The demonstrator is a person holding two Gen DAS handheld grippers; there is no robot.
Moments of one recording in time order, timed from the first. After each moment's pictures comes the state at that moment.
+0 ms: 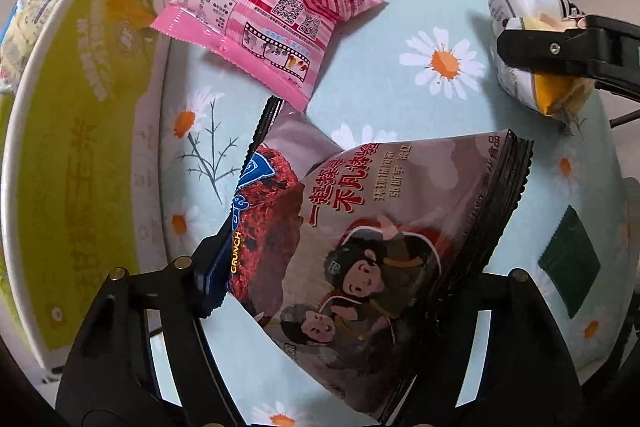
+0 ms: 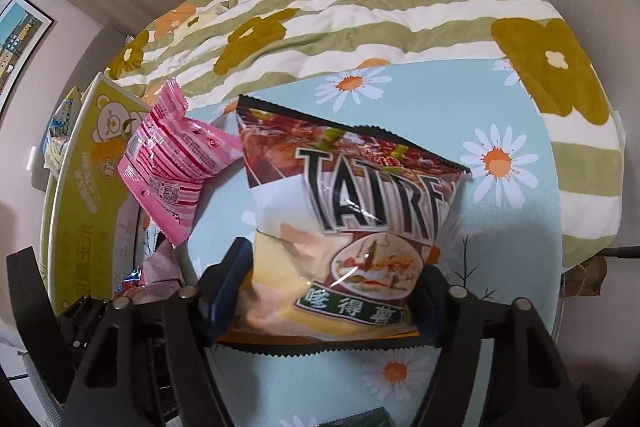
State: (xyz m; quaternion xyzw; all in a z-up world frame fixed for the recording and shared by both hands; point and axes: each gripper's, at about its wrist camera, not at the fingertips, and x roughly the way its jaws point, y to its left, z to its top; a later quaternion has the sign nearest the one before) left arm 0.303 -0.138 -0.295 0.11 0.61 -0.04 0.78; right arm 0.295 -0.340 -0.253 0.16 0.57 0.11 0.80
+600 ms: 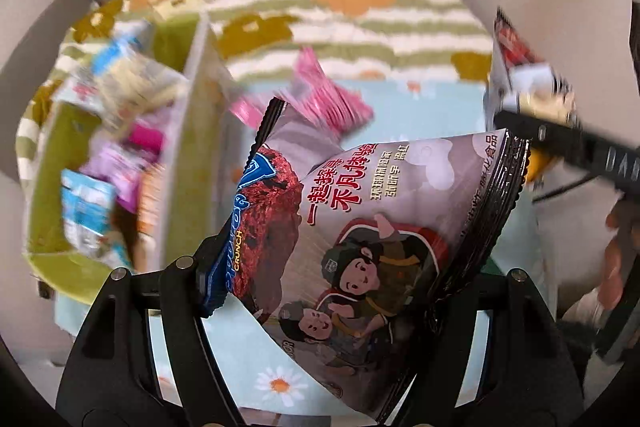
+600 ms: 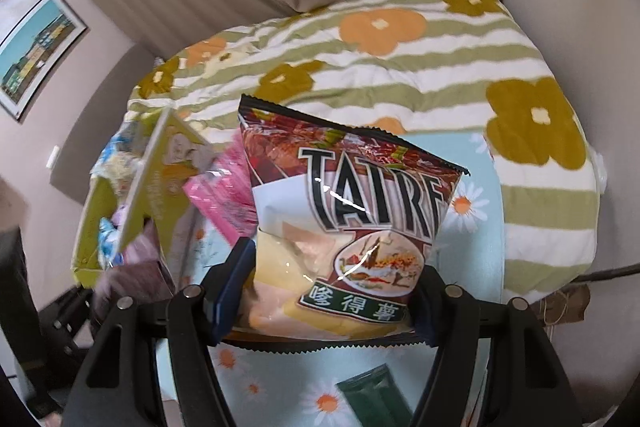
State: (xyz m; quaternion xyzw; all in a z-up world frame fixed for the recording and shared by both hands) left arm 0.261 -0.115 -0.166 0.05 0.51 -0.03 0.86; right arm 0.252 -0.343 -0.151 0.14 0.50 0.13 0.85
